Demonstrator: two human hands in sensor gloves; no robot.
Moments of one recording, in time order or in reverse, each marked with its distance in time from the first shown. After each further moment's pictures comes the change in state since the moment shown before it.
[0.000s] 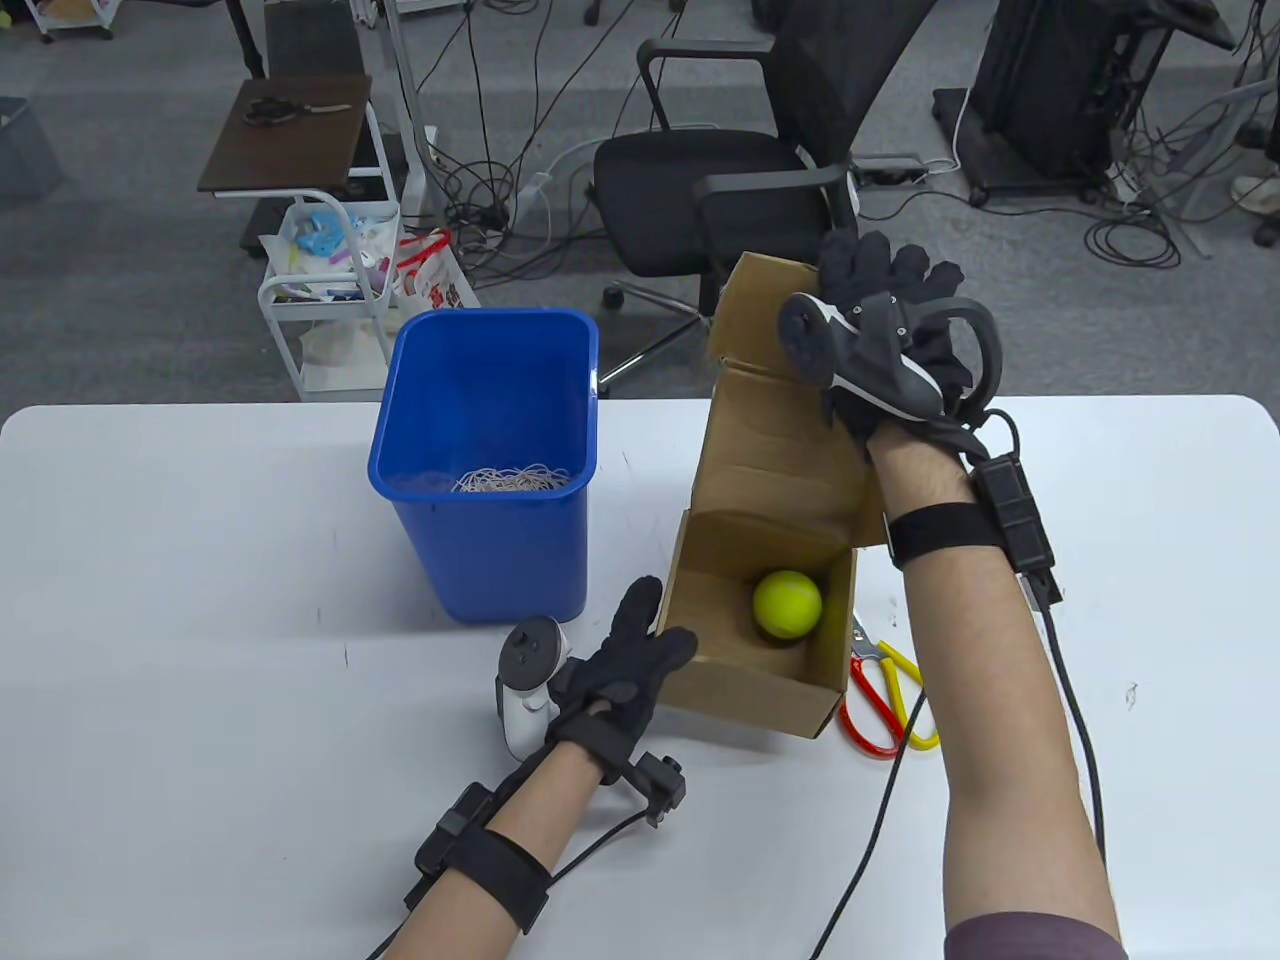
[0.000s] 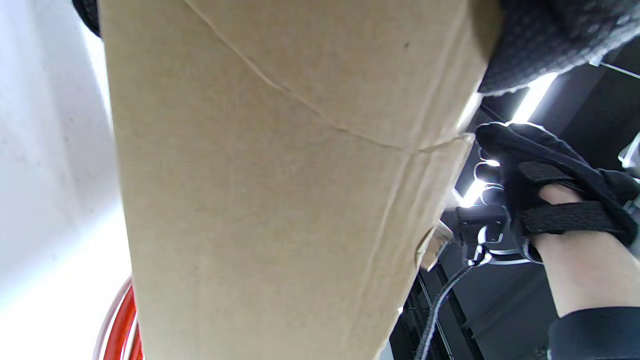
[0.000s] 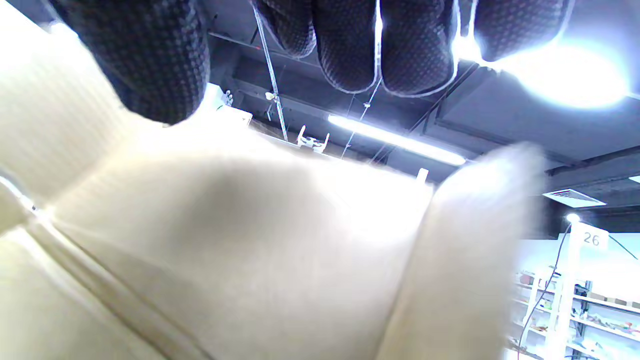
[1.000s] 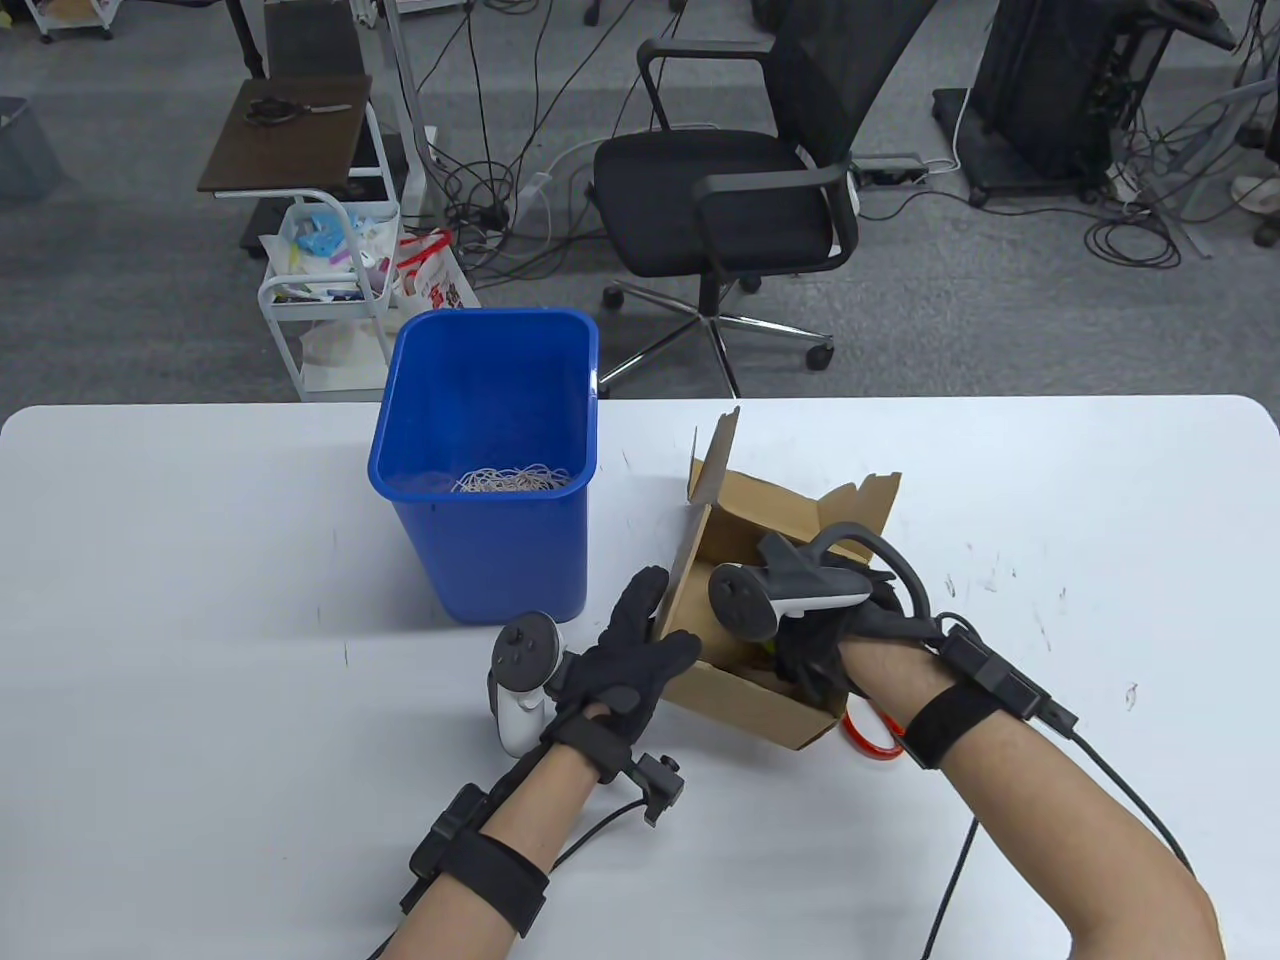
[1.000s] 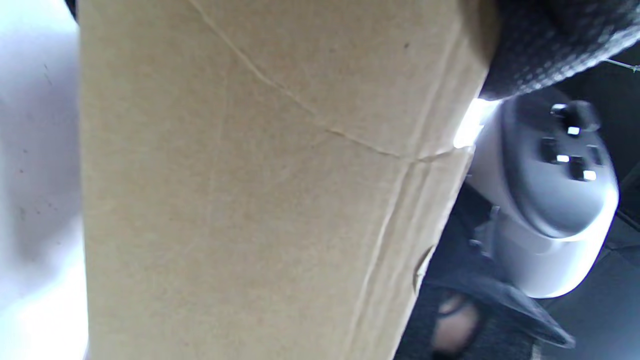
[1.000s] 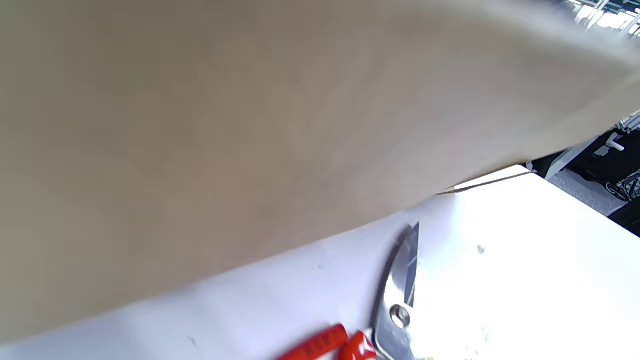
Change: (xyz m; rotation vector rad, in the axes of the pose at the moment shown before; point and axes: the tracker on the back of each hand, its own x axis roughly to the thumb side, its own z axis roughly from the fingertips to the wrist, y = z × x) left_hand 0.022 -0.002 0.005 -0.001 -0.089 -0.062; right_hand 0.093 0.103 0.155 0.725 -0.618 -0.052
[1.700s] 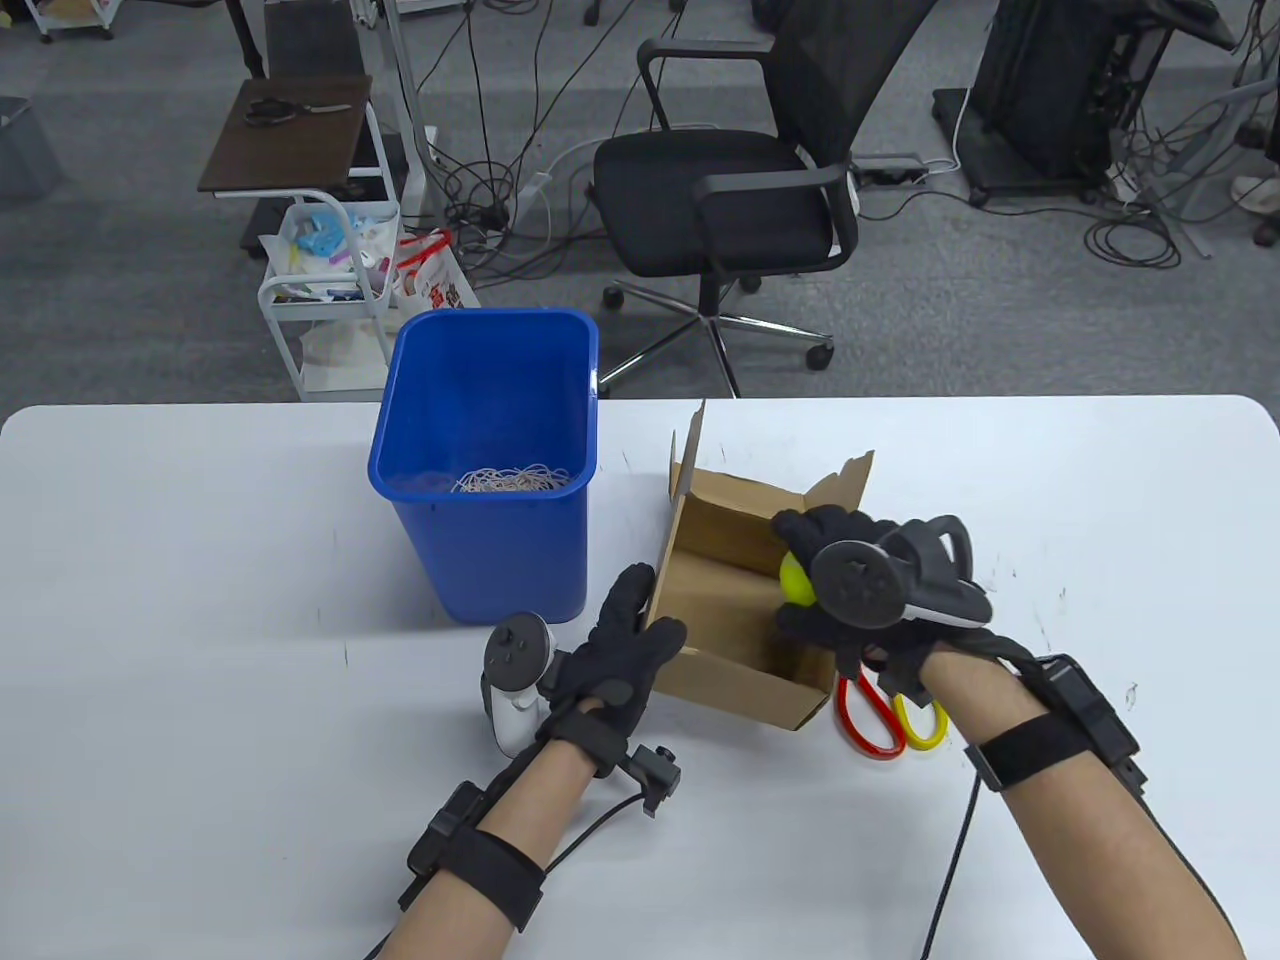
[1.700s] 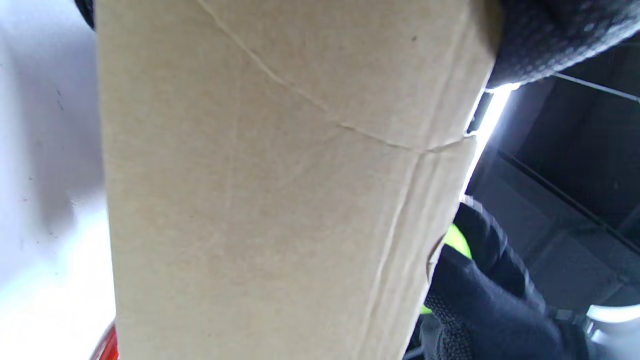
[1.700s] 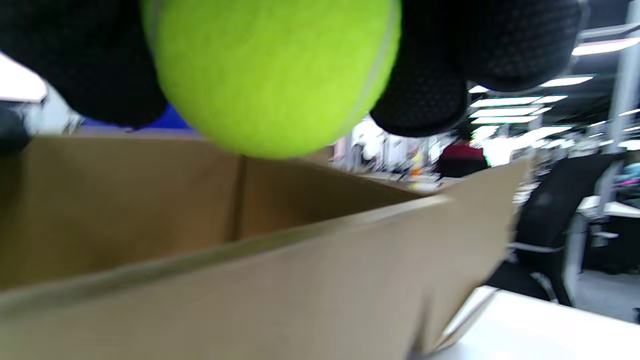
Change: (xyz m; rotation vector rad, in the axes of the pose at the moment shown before) left_hand -0.003 0.010 0.003 0.085 0.029 0.040; right_hand -0.063 -0.024 0.085 -0.701 0.160 -0.351
